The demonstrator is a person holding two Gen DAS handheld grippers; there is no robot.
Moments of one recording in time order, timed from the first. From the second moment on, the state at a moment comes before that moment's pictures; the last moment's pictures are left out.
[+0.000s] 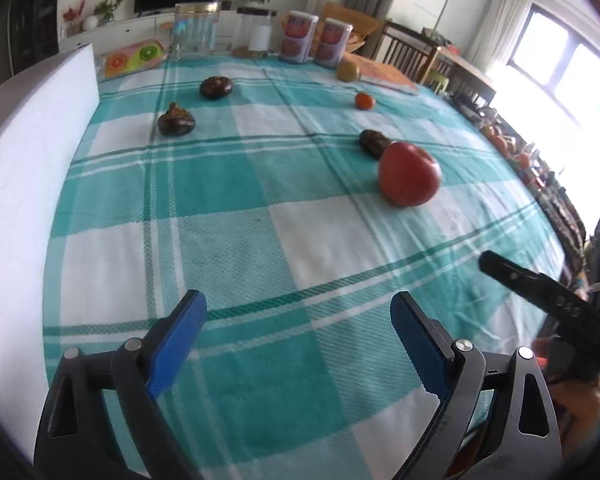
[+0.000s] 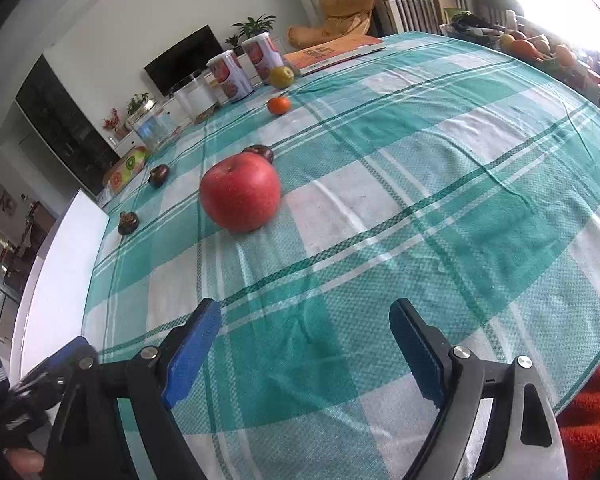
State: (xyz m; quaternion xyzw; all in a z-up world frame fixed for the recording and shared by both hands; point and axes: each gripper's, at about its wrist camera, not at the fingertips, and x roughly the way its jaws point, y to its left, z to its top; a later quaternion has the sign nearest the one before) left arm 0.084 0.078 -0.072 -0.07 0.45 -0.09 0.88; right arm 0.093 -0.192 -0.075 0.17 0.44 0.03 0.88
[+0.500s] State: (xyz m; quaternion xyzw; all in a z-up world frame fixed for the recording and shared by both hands) left arm 0.107 0.082 -0.107 0.00 0.45 -0.03 0.89; right arm 0.120 -0.158 -0.097 0.08 0.44 -0.02 0.89
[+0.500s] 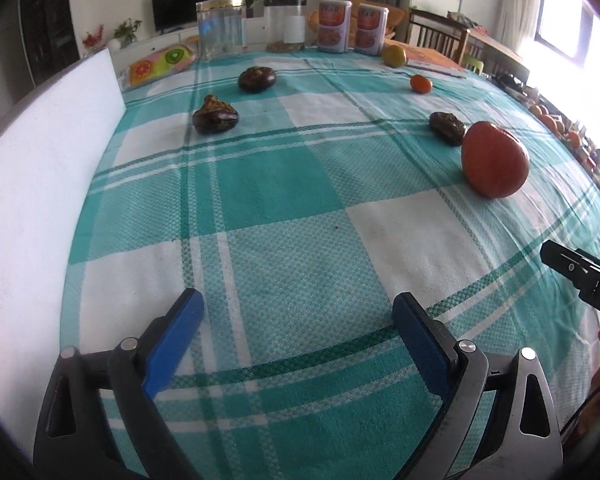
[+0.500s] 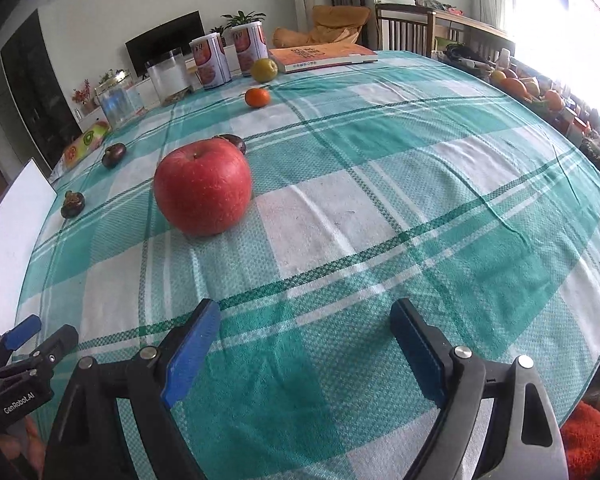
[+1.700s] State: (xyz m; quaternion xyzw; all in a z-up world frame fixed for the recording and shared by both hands) left arm 0.112 0.080 -0.109 0.01 0.45 -0.03 0.89; right arm 0.120 -0.157 -0.100 0.09 0.45 -0.01 0.89
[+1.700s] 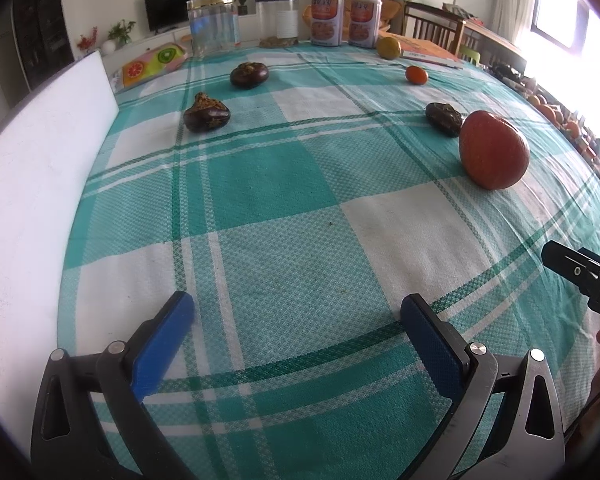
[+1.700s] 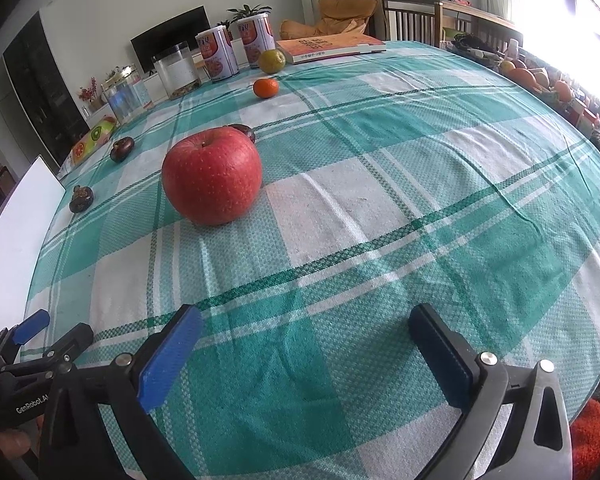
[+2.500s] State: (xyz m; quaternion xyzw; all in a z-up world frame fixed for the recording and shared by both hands) left arm 0.112 0.080 -0.108 0.01 0.45 -0.03 0.89; right arm 0.113 -0.158 -0.087 0.10 0.42 0.01 0.90
